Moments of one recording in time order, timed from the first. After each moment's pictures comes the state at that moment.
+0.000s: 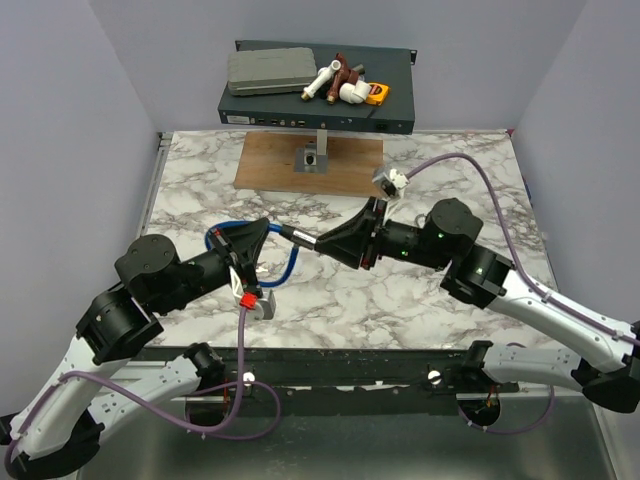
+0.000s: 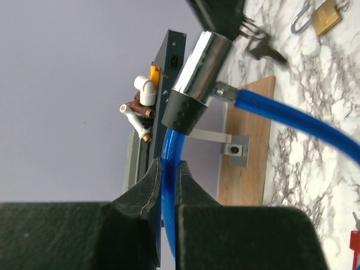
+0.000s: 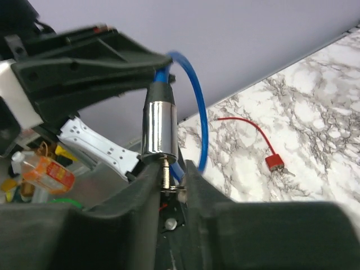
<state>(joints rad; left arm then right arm) -0.81 0.64 1.15 -0.63 0.20 1.23 0.98 1.09 1.08 0.06 -0.32 0.44</state>
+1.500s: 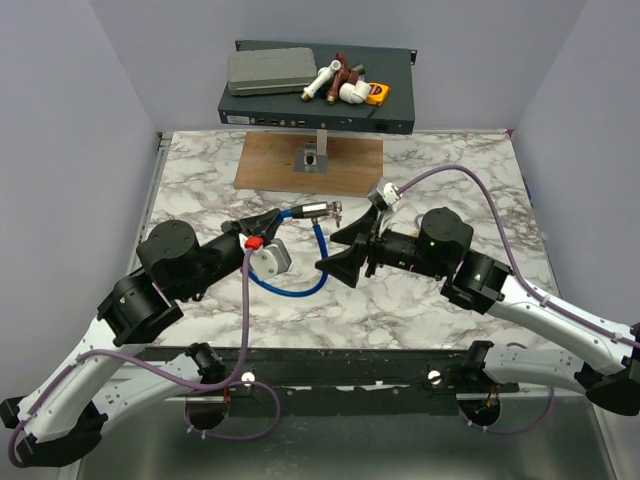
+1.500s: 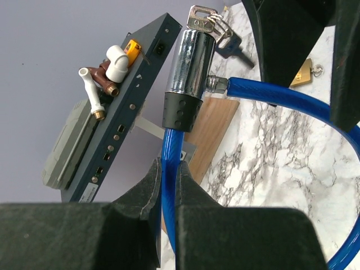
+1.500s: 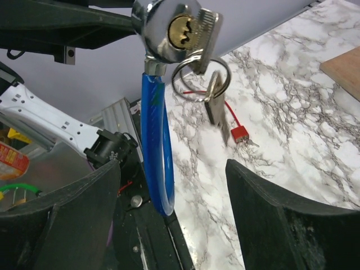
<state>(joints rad) -0.84 0.72 1.15 -0.50 0.08 0.76 0.99 1.02 1.01 -0.05 -0.24 0.28</state>
